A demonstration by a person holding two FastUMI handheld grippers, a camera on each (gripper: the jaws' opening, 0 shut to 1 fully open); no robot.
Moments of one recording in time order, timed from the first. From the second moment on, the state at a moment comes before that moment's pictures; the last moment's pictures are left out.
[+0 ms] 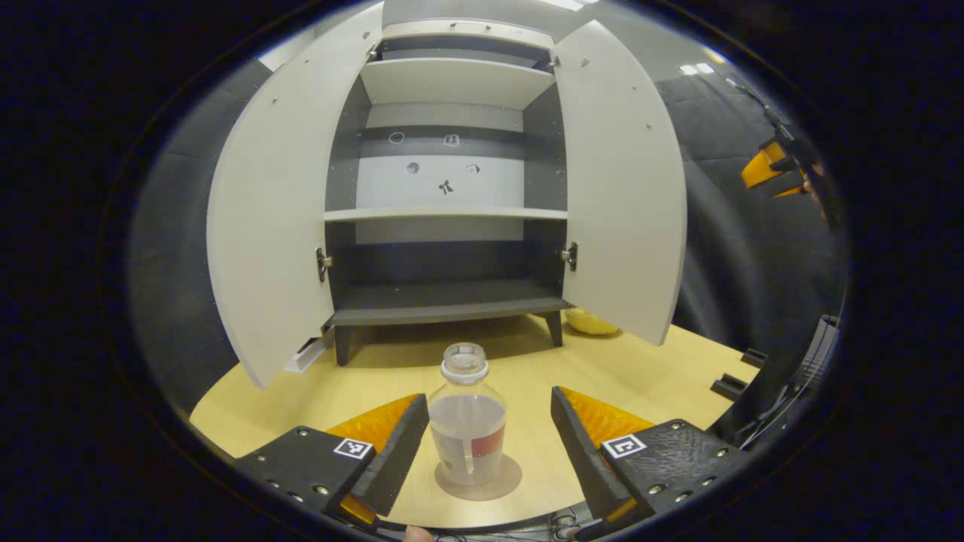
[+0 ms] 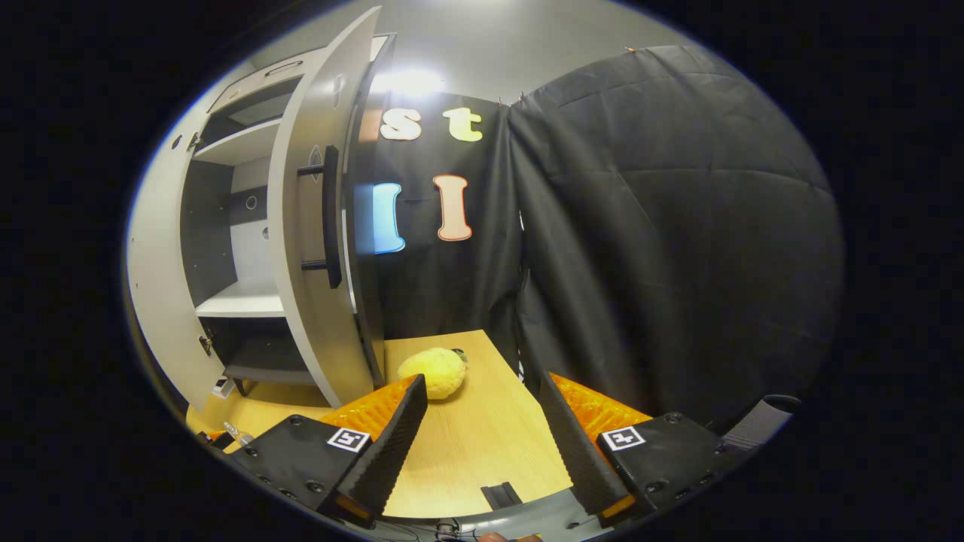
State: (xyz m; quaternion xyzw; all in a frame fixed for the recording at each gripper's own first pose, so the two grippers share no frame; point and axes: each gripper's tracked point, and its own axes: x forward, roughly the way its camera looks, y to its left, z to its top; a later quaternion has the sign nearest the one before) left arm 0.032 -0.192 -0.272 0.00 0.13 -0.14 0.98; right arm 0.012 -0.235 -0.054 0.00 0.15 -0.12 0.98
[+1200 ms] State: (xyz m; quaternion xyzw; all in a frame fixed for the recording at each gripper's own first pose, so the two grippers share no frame) left arm 0.111 -0.092 0.048 -0.14 0.02 0.02 0.99; right arm 0.119 -0.223 0.036 0.01 0.01 -0.04 1.00
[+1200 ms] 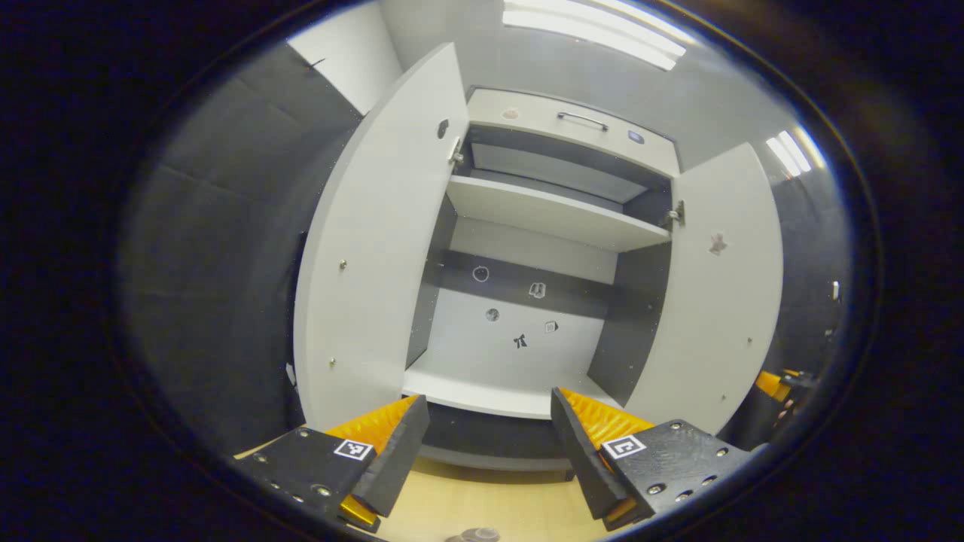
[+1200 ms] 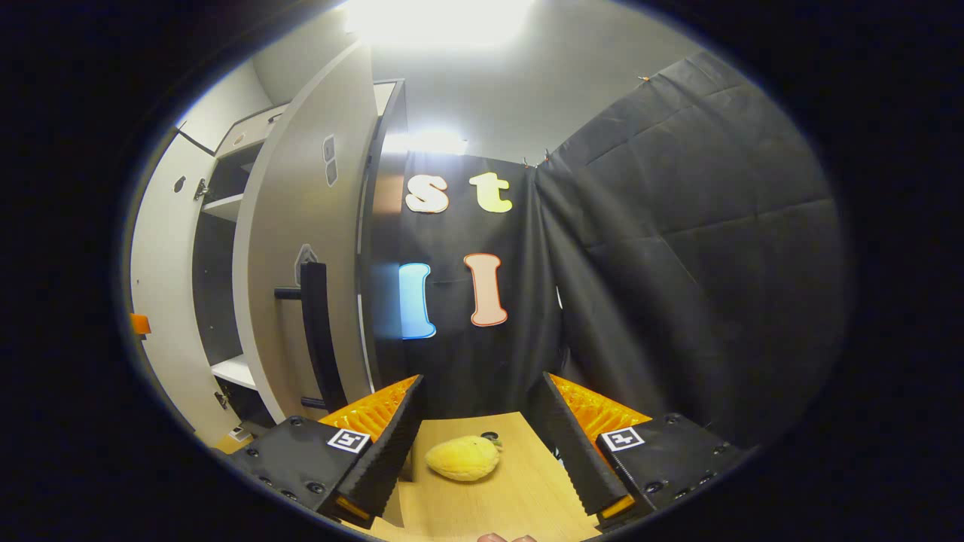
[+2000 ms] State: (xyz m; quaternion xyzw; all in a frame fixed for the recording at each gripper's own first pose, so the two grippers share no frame) left arm 0.111 -0.055 0.073 -0.09 -0.01 0.12 0.99; right arm 0.177 -0.180 0.063 0.05 0.05 0.12 0.99
